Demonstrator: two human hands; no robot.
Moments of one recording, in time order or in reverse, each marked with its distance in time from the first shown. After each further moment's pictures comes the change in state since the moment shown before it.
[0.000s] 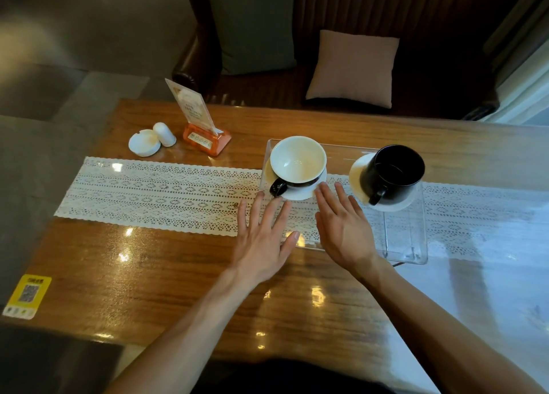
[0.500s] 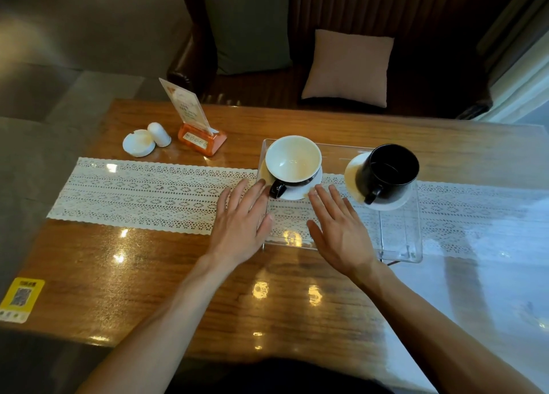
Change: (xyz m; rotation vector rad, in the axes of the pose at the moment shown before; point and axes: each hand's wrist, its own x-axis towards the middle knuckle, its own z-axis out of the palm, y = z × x) left_hand 0.016 -0.037 -0.012 -0.053 0.140 0.016; right_hand -0.009 0.000 -0.005 0.053 -0.033 -0.038
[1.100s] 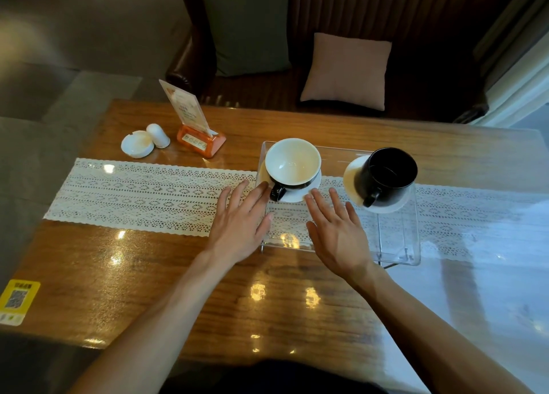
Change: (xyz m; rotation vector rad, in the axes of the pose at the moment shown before) left_hand 0.007 -0.003 -0.003 0.062 -0.086 0.009; right_hand 0.002 -0.004 0.002 -0.084 -0.072 0.048
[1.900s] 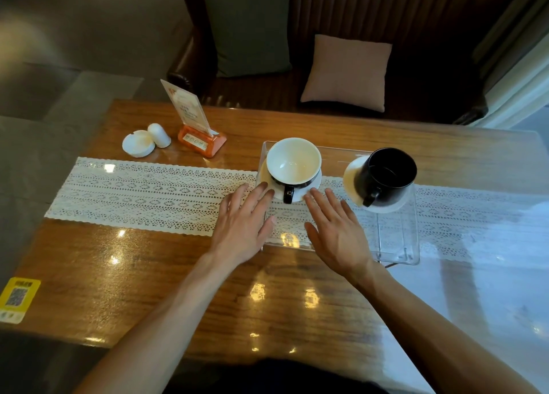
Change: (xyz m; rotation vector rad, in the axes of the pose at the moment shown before) left_hand -0.004 0.005 0.004 -0.072 0.036 -0.028; right_hand 0.001 0.003 0.000 0.013 0.018 -0.053
